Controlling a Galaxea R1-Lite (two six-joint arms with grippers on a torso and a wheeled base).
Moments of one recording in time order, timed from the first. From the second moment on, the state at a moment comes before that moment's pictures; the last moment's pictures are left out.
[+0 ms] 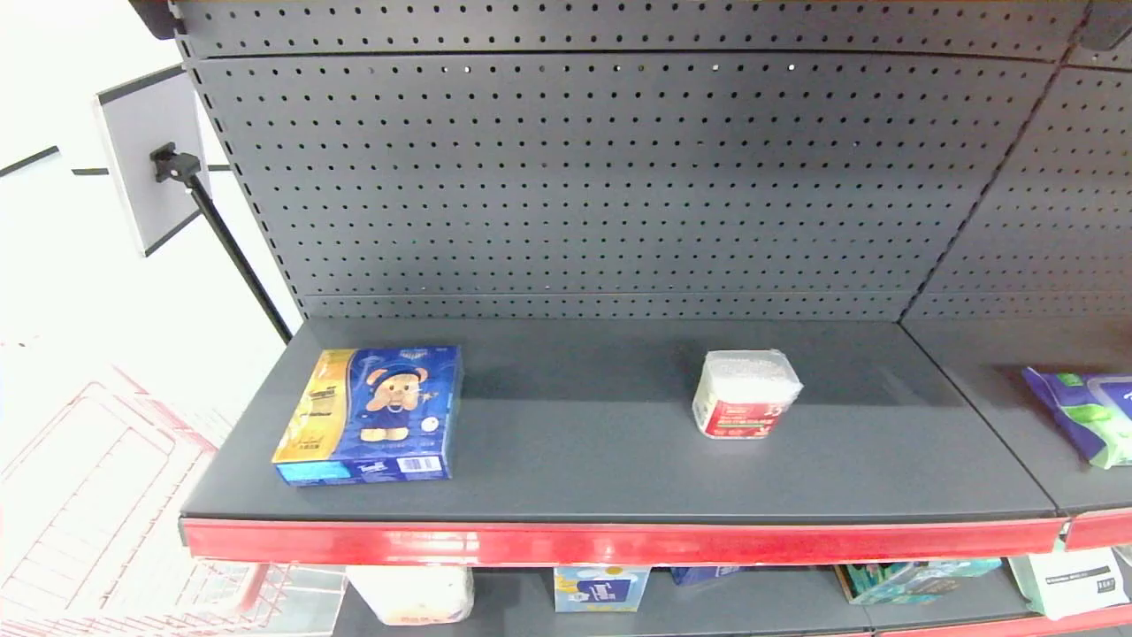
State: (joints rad) left arm -0.08 0.00 -0.01 -0.01 -0.08 0.08; right arm 0.00 0.00 0.00 0.01 -0.02 -0.04
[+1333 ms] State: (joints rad) left arm -0.08 0.00 -0.01 -0.01 -0.08 0.08; right arm 0.00 0.00 0.00 0.01 -0.01 -0.03
